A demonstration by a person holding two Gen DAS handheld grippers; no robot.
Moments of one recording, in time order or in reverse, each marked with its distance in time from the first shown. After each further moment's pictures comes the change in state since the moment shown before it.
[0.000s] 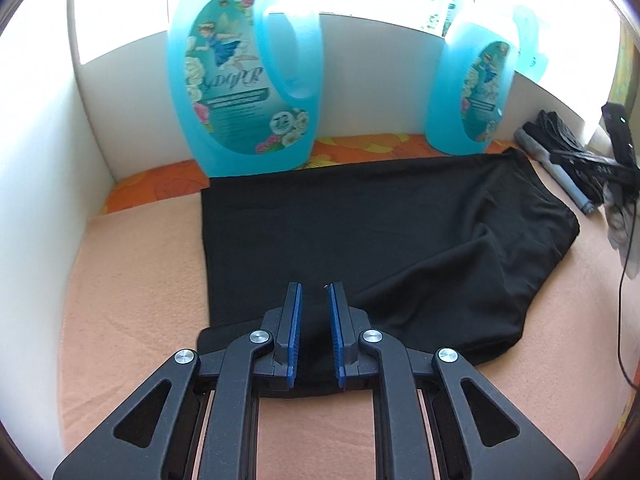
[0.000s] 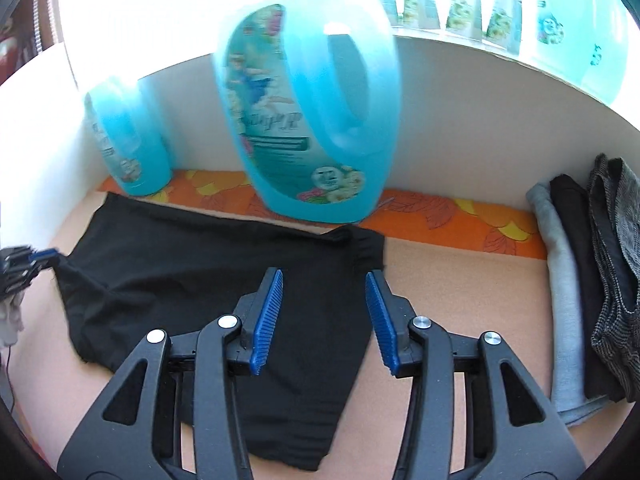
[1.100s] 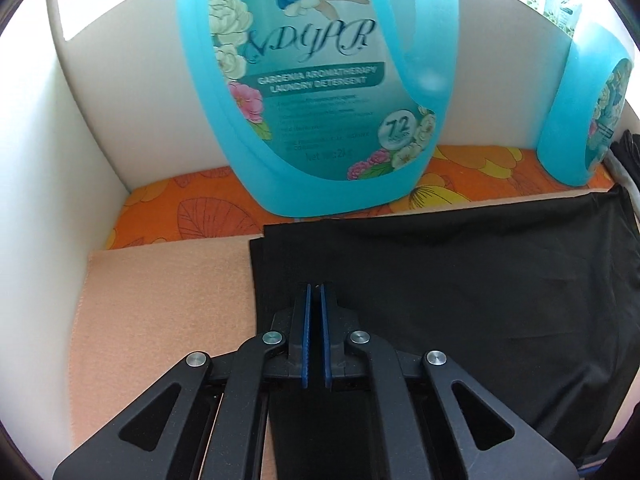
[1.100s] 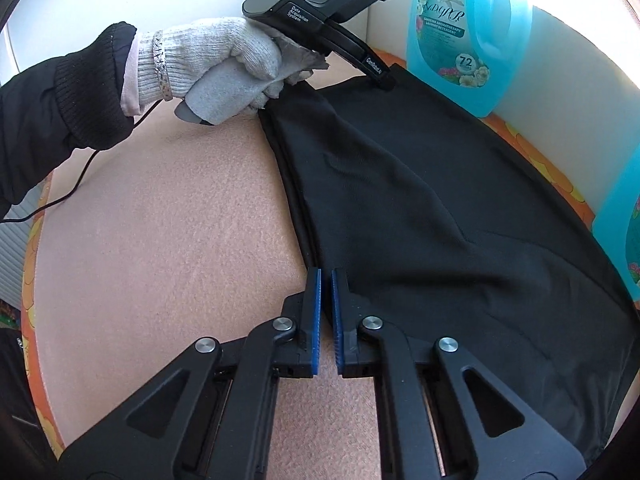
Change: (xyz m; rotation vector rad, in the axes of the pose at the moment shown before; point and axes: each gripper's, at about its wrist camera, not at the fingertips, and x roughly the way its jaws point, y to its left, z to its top) left arm 0.096 0.047 0.058 -0.051 0.072 0.191; right arm 0.064 0.246 -0.084 -0.584 0.216 0.346
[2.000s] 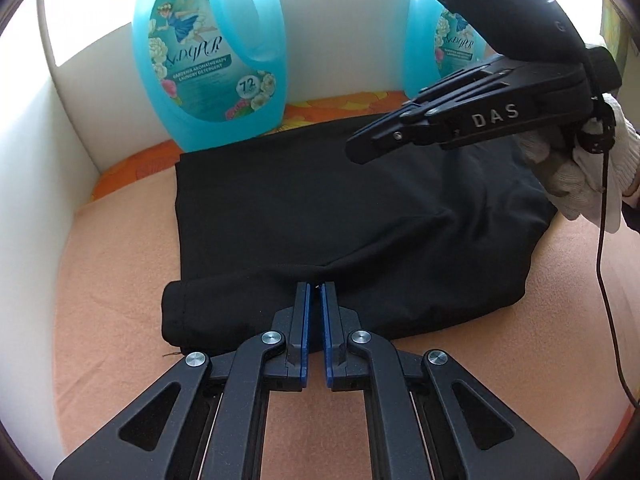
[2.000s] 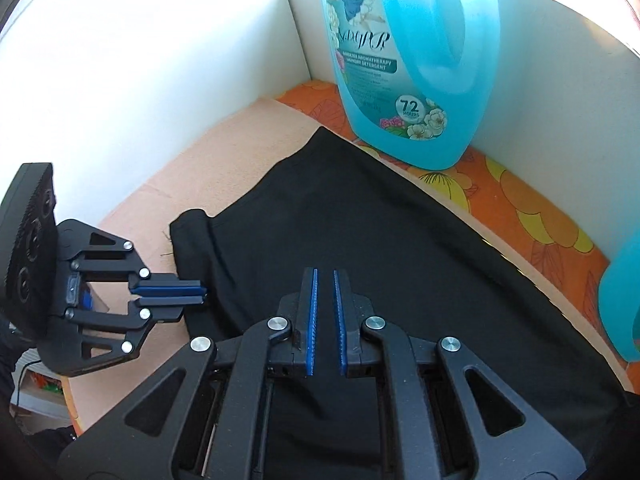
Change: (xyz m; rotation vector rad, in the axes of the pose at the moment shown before) left arm -0.098 -0.062 -0.098 0.179 0.001 -0.191; right arm 0.043 -0.099 0.116 0.190 0.022 0.044
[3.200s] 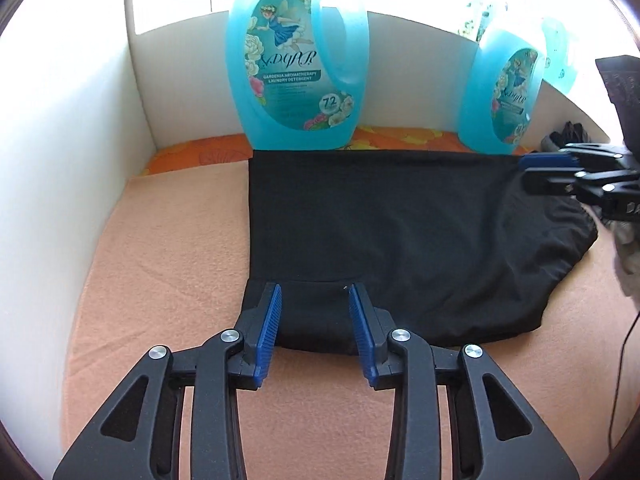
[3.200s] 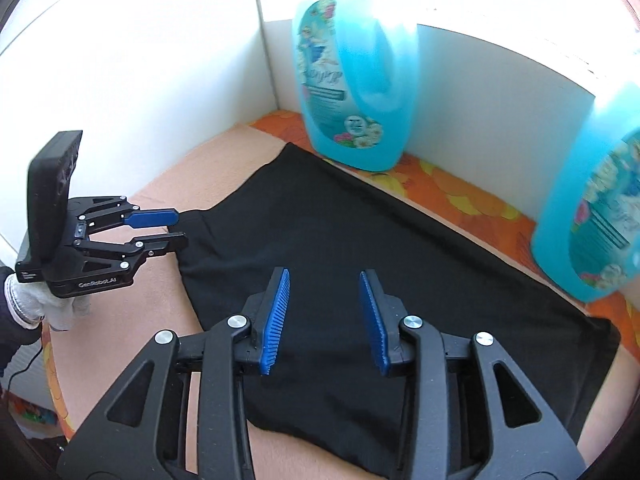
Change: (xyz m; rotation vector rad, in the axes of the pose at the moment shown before) left arm -0.019 0.036 -0.009 -0.179 -0.070 0.105; right arm -0.111 -0.001 -0.077 0.135 -0.185 -0.191
